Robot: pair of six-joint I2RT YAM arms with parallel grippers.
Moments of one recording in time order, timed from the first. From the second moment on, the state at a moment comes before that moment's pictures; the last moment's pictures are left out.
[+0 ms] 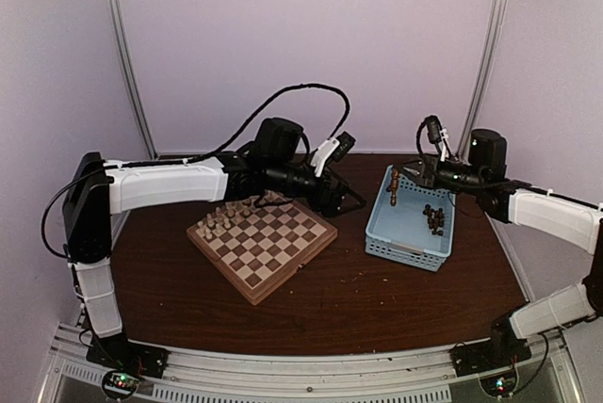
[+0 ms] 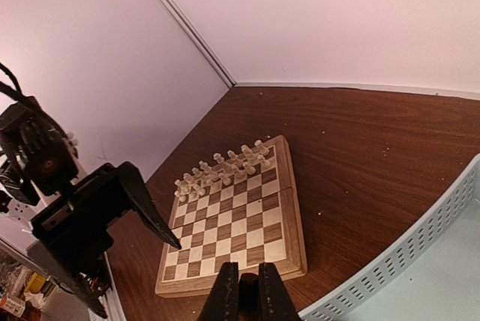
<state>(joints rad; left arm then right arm) -0.91 1.90 1.53 -0.05 0.52 -0.10 0.27 1.27 0.81 0.23 -0.67 0.43</state>
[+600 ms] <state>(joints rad) -0.96 1.98 1.58 0.08 0.58 -0.21 0.28 1.21 0.78 0.45 -0.80 0.55</state>
